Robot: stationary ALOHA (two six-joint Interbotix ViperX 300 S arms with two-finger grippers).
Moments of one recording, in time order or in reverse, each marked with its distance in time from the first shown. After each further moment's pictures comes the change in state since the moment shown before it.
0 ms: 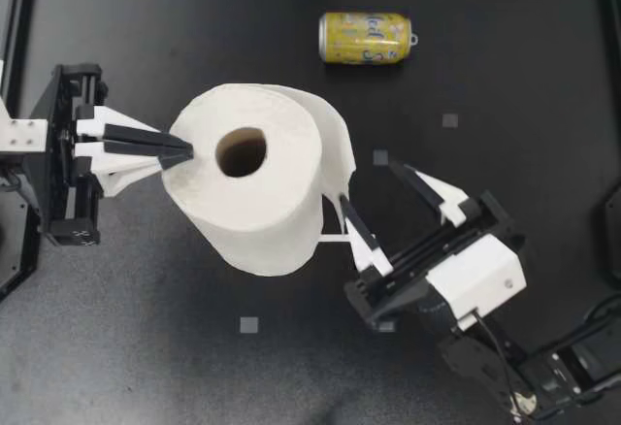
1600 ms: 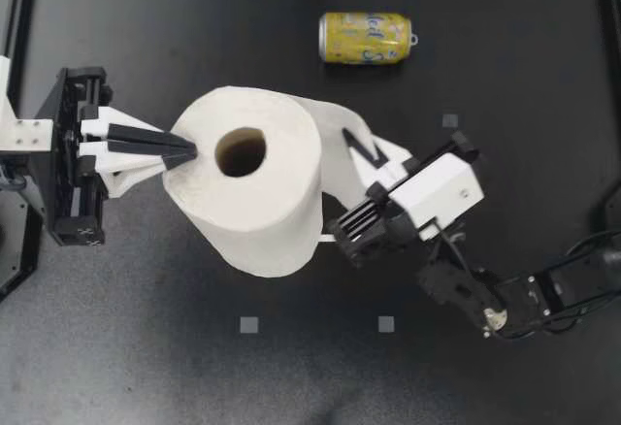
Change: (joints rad) left arm 0.000 0.021 0.014 -0.051 -0.006 0.000; right arm -0.175 -0.038 0.080 -0.011 -0.204 -0.020
